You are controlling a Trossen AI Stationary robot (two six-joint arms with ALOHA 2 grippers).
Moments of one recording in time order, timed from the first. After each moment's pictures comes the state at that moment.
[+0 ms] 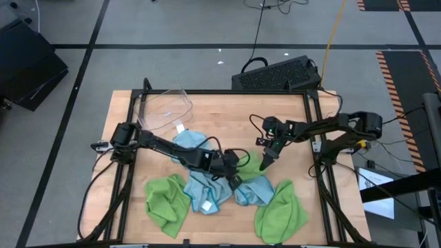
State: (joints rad) left arm -0.21 1.98 1.40 -0.30 -0.22 -0.78; right arm -0.31 1.47 0.45 0.20 -1.15 0.85
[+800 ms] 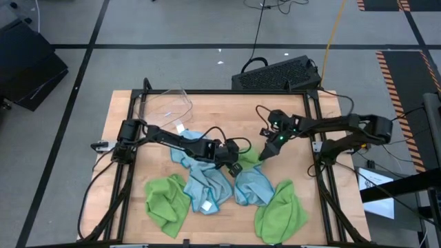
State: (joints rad) left arm -0.09 2.03 1.37 -0.27 -0.21 -0.68; right arm -0.41 1.32 0.45 0.04 -0.96 0.57
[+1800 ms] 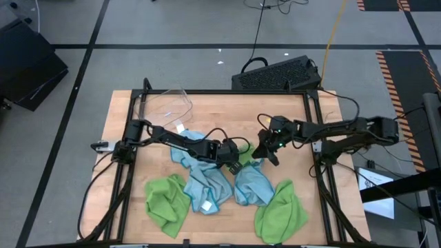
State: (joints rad) left arm -0.07 2.08 1.38 -0.30 -0.25 -0.77; right arm -0.25 1.25 0.45 0.16 -0.60 0.21
